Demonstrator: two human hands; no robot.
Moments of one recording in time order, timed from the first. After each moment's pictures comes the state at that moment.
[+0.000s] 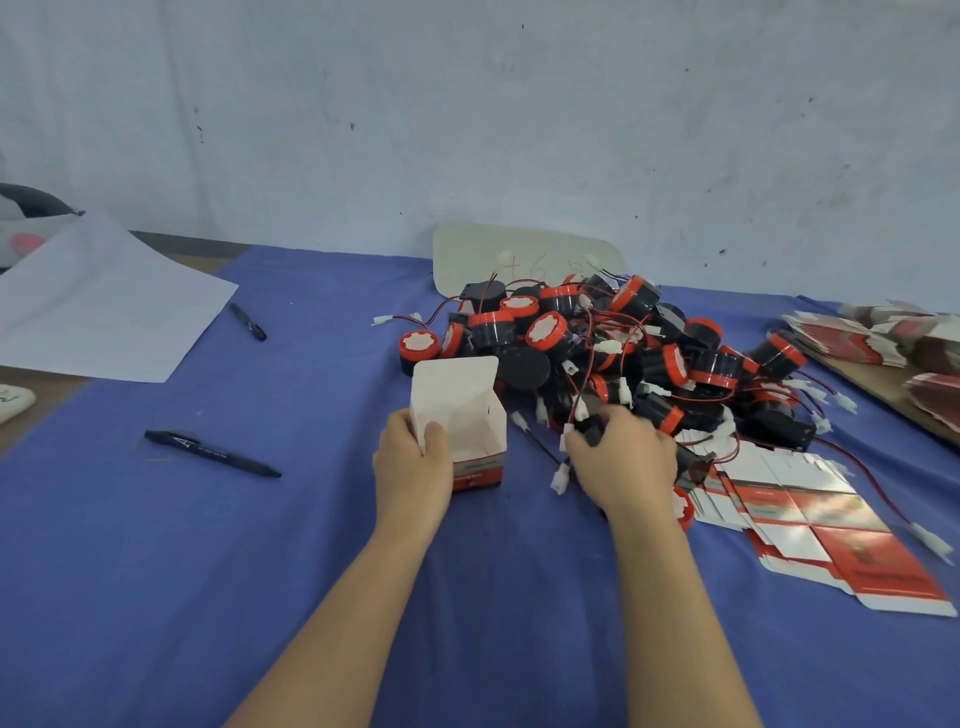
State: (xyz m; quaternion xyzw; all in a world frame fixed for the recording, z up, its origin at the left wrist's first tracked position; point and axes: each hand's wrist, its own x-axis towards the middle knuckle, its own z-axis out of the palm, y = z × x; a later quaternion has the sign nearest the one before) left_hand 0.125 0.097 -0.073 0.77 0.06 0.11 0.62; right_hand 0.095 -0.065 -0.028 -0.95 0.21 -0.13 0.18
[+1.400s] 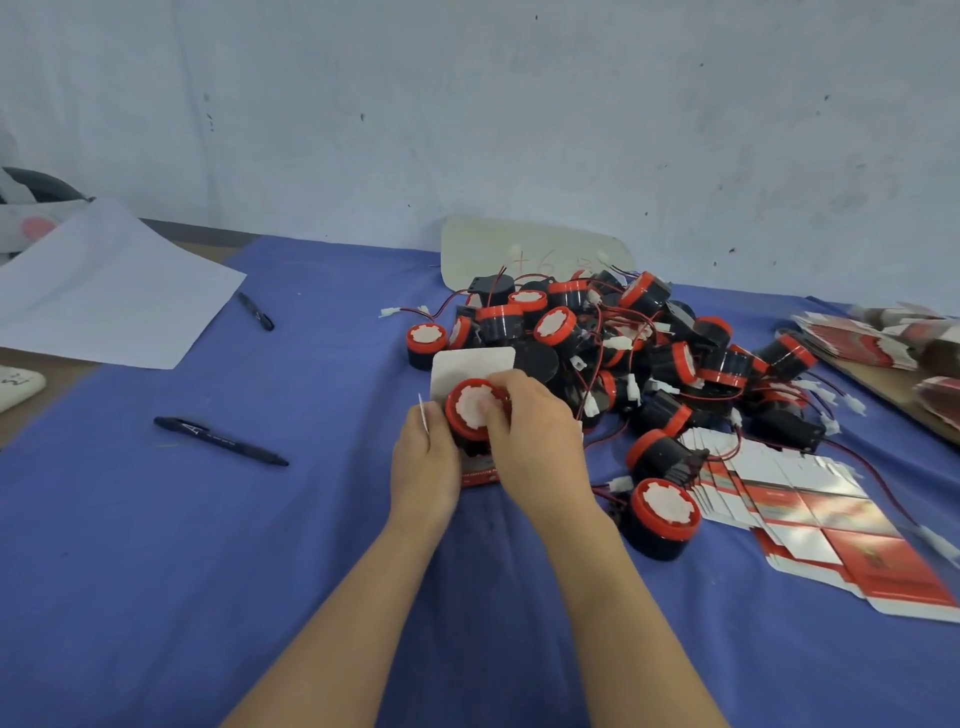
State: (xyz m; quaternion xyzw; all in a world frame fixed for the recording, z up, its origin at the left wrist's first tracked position) left_hand 0.124 0.089 -0.075 0.72 0.05 0.11 0.68; right_hand 0.103 -0.001 -0.031 -0.93 -0.03 -0.22 0.30
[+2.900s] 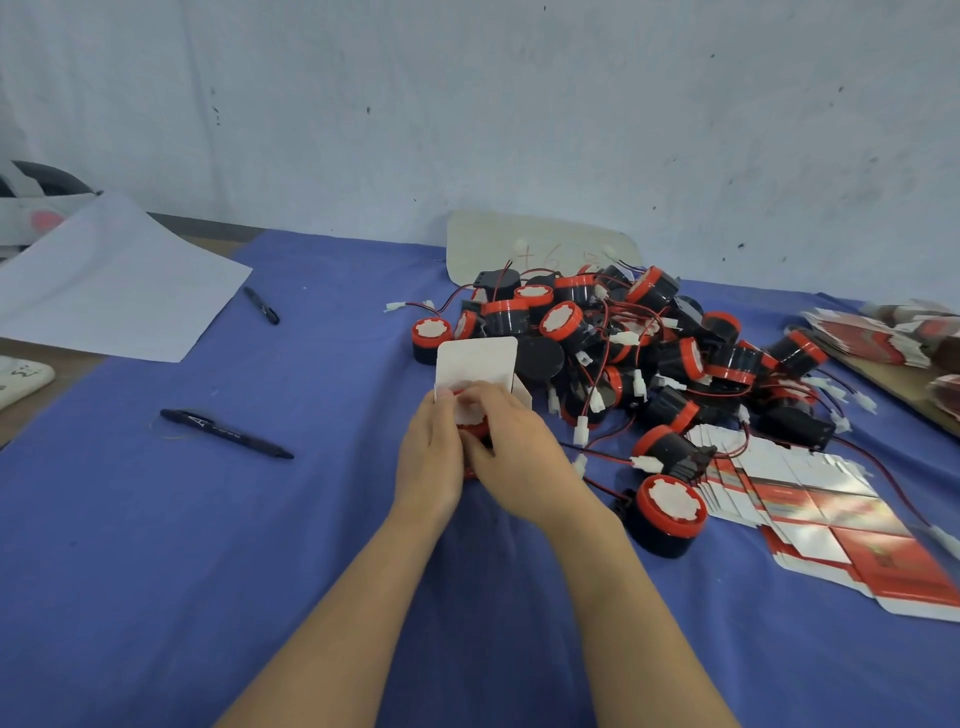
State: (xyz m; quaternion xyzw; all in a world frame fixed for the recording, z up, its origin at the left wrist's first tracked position) left_hand 0.133 0.091 -0.081 0.71 0.01 0.11 0.69; right_hand 0.104 0.001 -0.039 -0.94 -0.13 -0.11 0.31
